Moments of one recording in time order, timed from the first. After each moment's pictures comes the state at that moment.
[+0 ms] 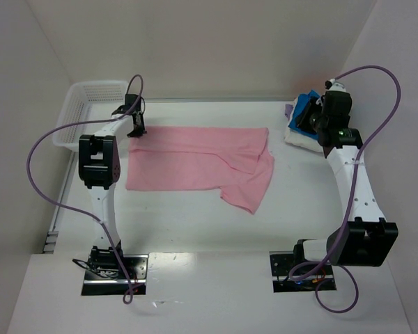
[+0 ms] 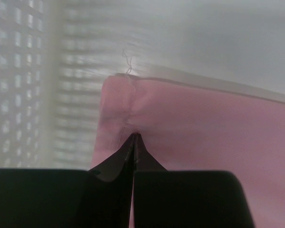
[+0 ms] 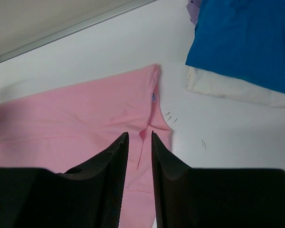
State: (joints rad) left arm -0.02 2.29 1.80 -0.47 -0.21 -0.18; right arm -0.06 1.31 1.32 -0.49 -0.07 0.34
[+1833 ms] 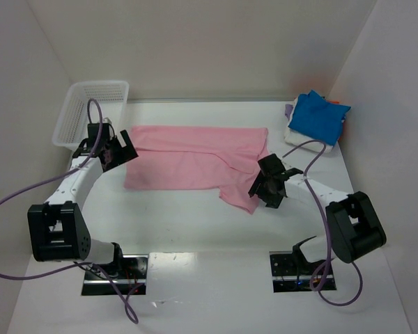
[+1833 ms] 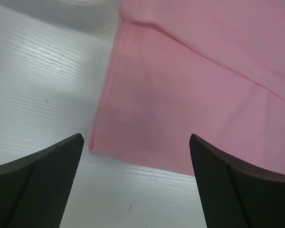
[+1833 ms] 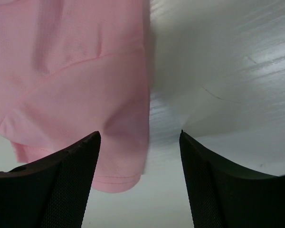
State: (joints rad) left arm 0.08 1.39 1.00 -0.45 0.03 -0.40; right arm 0.39 1.39 0.69 -0.50 0.11 0.92
